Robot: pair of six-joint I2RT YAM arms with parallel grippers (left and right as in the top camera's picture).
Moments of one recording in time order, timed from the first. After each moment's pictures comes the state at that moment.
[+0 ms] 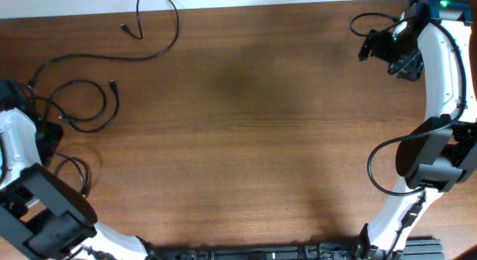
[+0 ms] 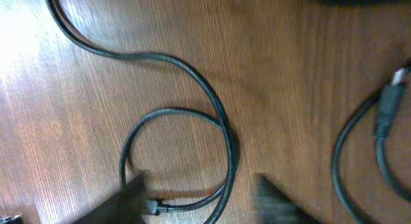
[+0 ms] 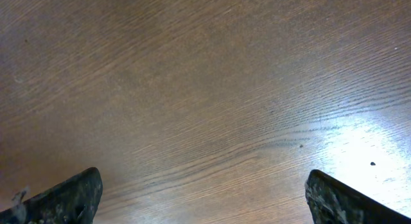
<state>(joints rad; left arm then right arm) 0.61 1.84 1.43 -1.01 -0.31 -0.69 -0.19 2.08 2.04 -1.33 -0.07 0.30</state>
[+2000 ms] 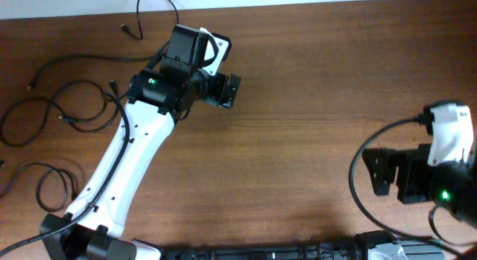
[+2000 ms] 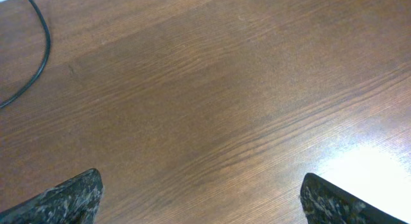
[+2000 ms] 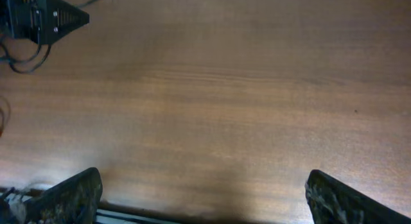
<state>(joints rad) -0.40 1.60 1.54 -0.85 0.07 0.04 0.09 1.01 1.83 -1.69 -0.15 0.12</state>
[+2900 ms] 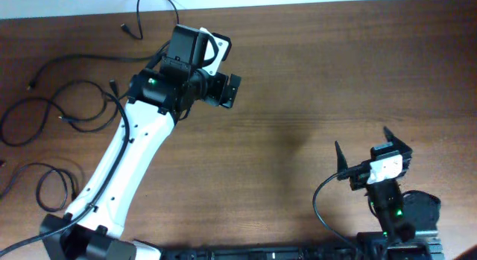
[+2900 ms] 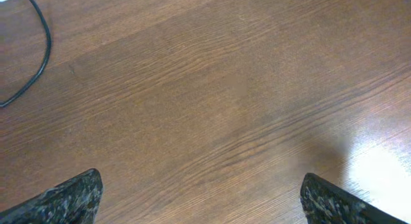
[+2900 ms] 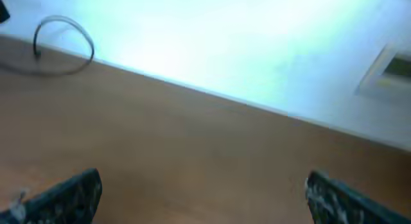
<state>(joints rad) -0.40 1.60 1.54 -0.85 0.07 0.04 -0.02 0.10 0.27 -0.27 -0.20 -0.22</state>
